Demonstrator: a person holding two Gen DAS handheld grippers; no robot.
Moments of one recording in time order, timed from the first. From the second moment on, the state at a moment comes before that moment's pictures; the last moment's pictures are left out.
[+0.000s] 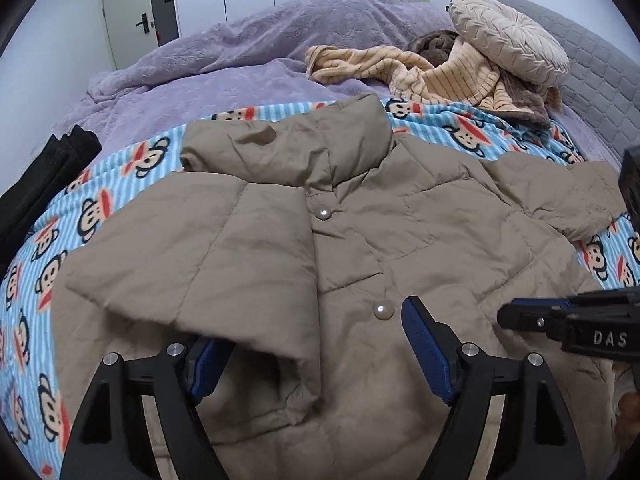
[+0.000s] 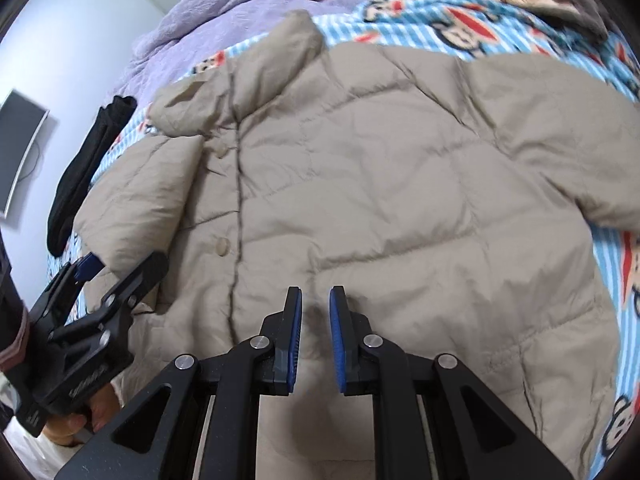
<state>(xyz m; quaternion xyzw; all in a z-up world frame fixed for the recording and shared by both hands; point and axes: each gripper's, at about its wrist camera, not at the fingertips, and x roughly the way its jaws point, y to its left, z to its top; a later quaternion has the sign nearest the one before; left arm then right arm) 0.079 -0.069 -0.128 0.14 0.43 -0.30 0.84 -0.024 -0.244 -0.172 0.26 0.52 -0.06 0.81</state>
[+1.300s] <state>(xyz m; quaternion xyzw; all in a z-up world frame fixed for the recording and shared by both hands) 0.236 0.113 -0.167 -0.12 0.54 -0.20 0.81 0.026 -0.247 -0.204 0.40 0.48 -0.07 0.78</state>
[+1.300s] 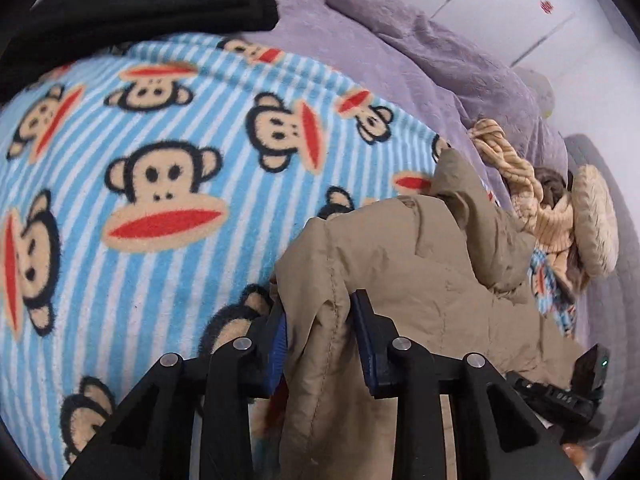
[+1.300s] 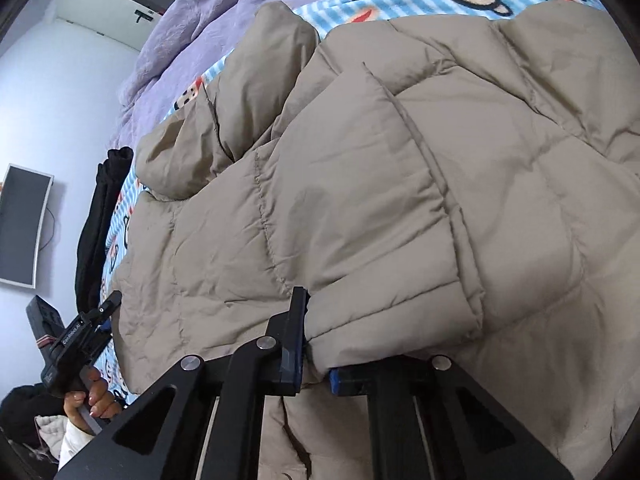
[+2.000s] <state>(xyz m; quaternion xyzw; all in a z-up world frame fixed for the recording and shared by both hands) 0.184 0.113 -0.149 0.04 0.51 -0.09 0.85 -0.014 -0.271 -0.186 0.35 0.47 -0.14 0.80</state>
